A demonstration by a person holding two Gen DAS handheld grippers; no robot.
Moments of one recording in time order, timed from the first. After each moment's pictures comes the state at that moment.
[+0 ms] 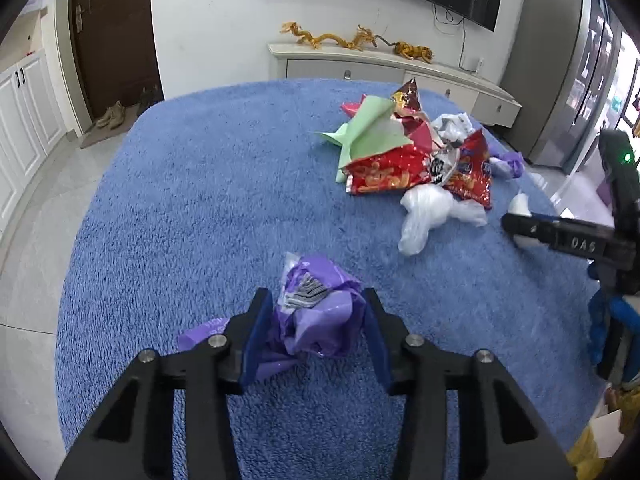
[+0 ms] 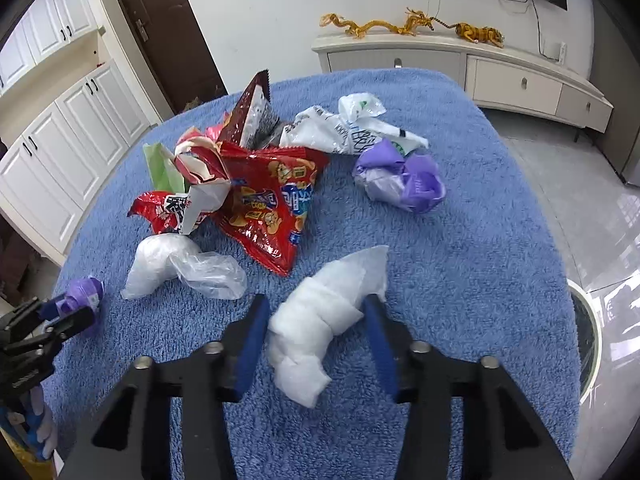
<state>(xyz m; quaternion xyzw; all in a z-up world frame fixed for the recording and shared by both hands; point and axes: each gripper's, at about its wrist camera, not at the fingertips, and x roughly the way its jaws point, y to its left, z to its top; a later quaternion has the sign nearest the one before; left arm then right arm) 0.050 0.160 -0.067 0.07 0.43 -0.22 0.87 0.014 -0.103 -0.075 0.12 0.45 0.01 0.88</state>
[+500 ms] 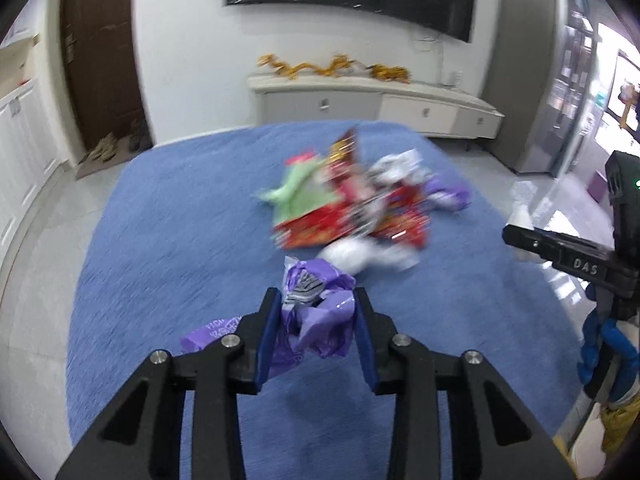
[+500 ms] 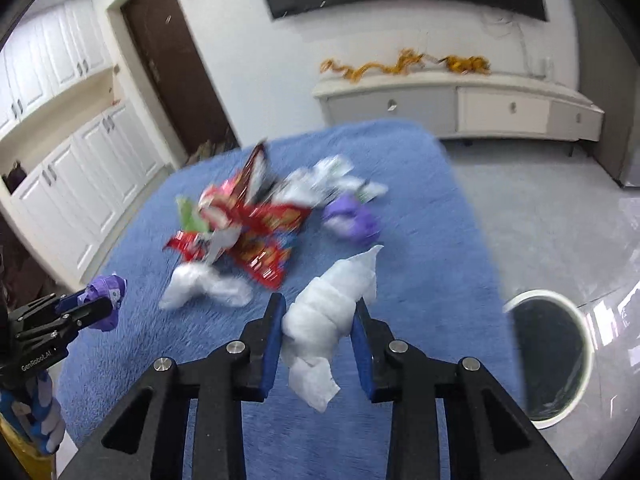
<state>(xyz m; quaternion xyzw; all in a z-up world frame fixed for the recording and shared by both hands) 0.022 0.104 -0.006 0.08 0.39 -0.26 0.88 -0.047 -0.147 -0.027 0.14 0.37 0.01 0.92</state>
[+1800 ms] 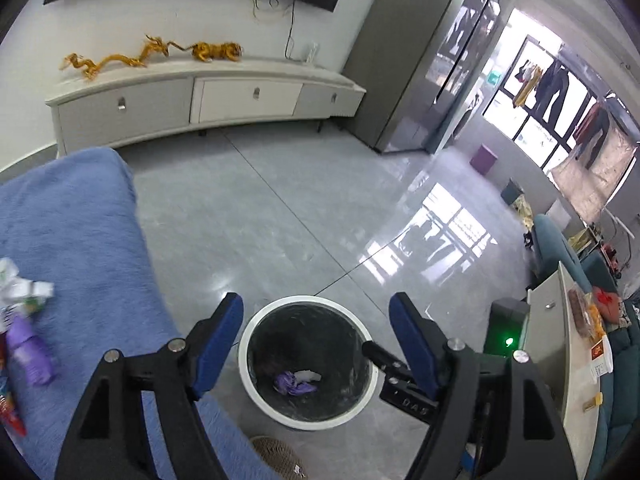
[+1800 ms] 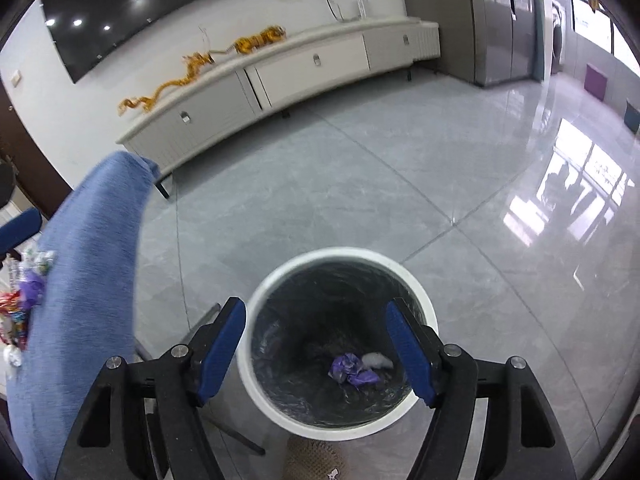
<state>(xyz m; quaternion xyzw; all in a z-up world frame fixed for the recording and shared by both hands) 0.028 -0.253 -0.005 0.04 0.42 -0.47 0.78 -0.133 -0.401 -0.107 0.25 0.39 -0.23 0.86</state>
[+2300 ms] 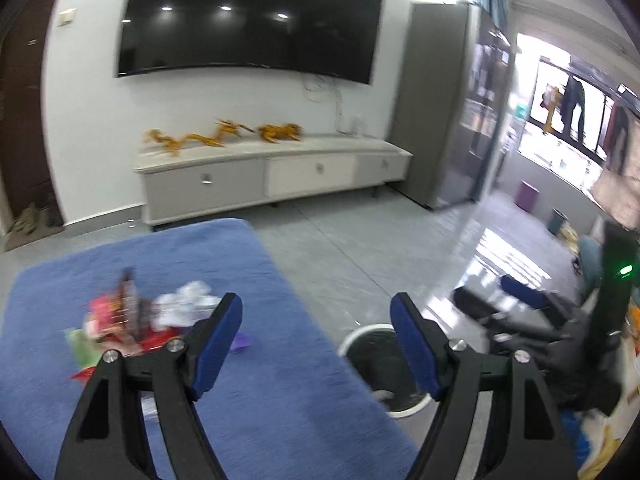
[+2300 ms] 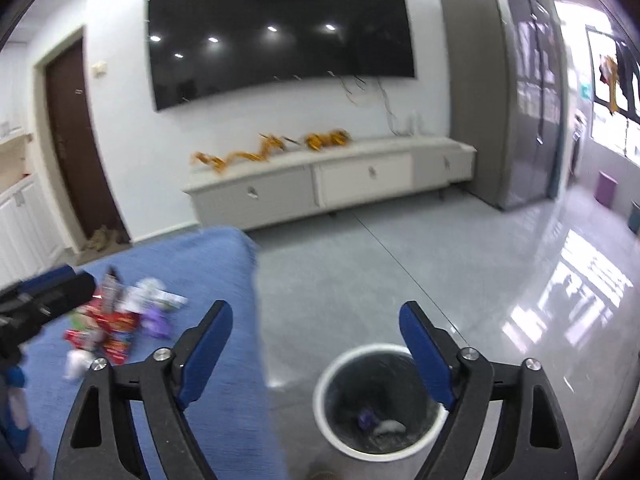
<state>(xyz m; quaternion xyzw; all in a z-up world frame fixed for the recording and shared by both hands) -0.003 -0.082 0.077 0.04 0.29 -0.38 0.88 -0.140 -0.259 0.056 0.12 0.26 -0.21 0.94</state>
